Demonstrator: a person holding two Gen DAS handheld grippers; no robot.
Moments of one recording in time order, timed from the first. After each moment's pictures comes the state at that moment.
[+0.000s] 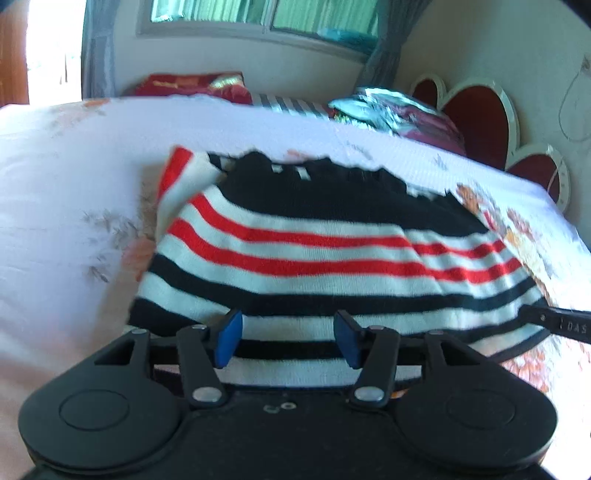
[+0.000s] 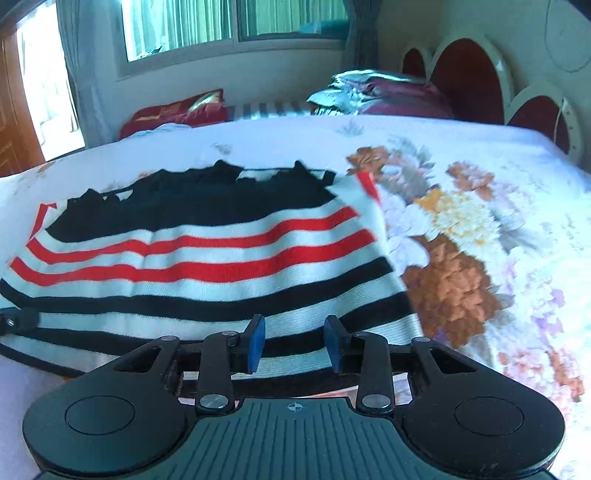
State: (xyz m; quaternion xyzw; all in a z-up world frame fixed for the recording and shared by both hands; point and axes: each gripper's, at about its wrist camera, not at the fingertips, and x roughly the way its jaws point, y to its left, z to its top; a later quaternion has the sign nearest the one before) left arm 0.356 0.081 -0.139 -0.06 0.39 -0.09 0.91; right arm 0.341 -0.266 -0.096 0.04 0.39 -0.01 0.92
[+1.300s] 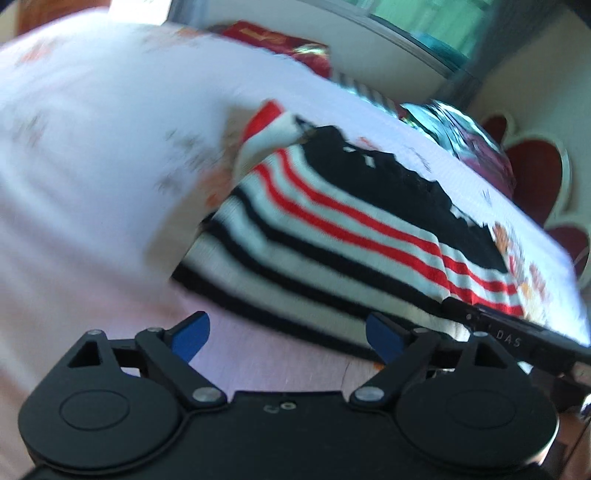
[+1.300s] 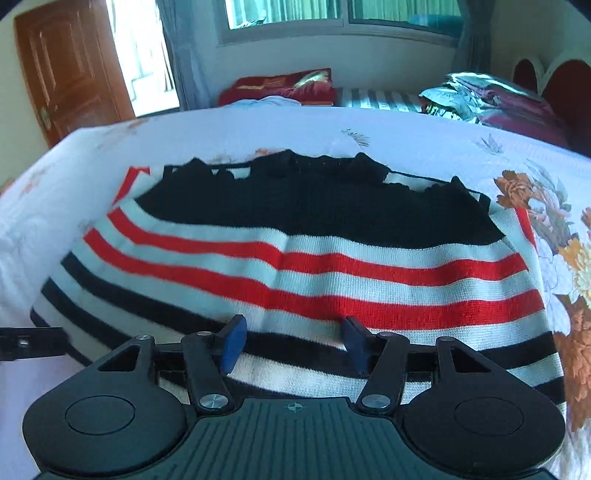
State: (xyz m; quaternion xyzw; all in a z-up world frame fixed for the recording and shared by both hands) left arm 0.325 0.117 -0.137 -0.22 0.46 0.00 0.86; right arm 0.391 -0.192 -0.107 0.01 0.41 0.16 0.90
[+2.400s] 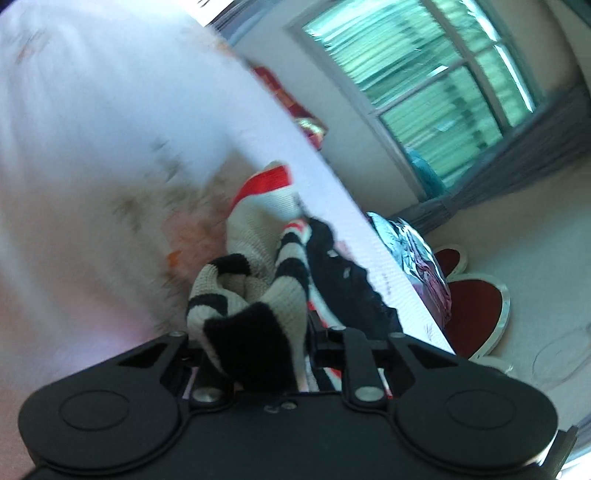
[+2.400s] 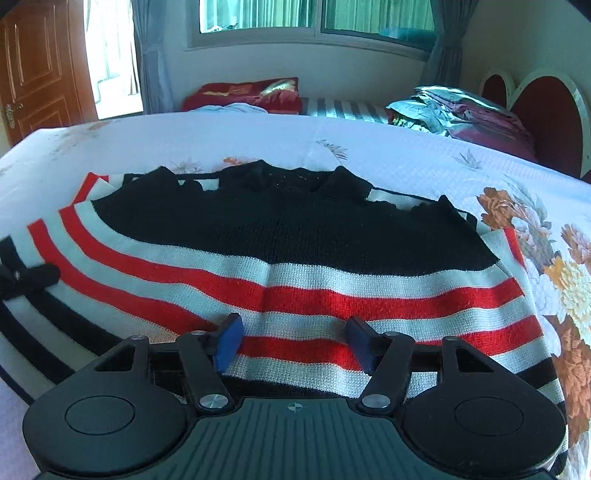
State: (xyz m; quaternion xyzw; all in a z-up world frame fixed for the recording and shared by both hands) left arm 0.379 0.143 -0.171 -0.40 0.30 -0.02 0.87; right arm 0.417 -0.171 -0.121 -0.01 0.40 0.10 0.91
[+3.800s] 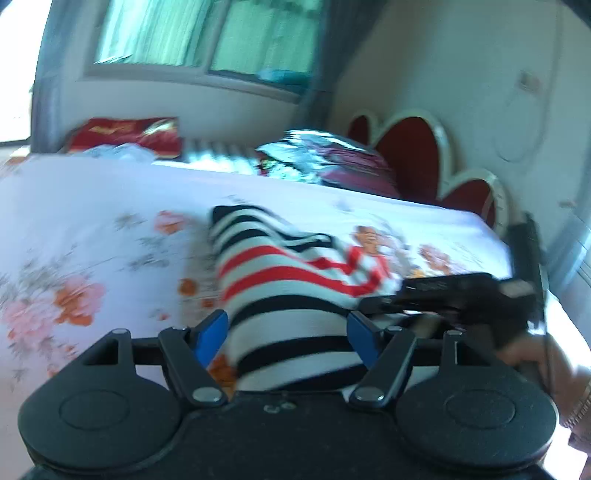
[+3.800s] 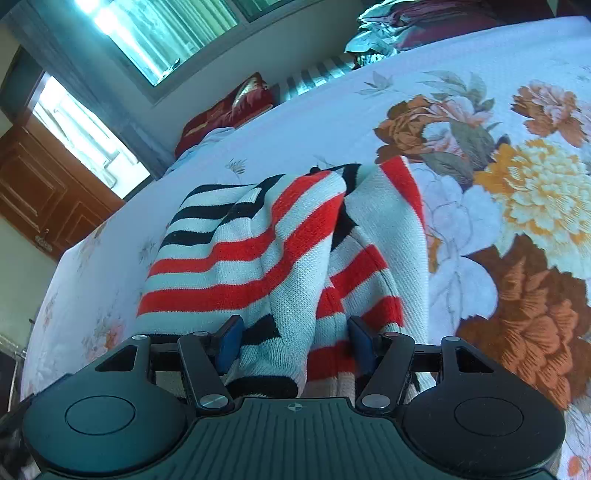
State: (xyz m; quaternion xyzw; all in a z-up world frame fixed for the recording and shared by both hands) left arm 0.357 -0.037 -0.090 -0.09 0.32 -0.17 0.93; right arm 0.448 -0.352 -0.111 0.24 0.44 0.14 0.85
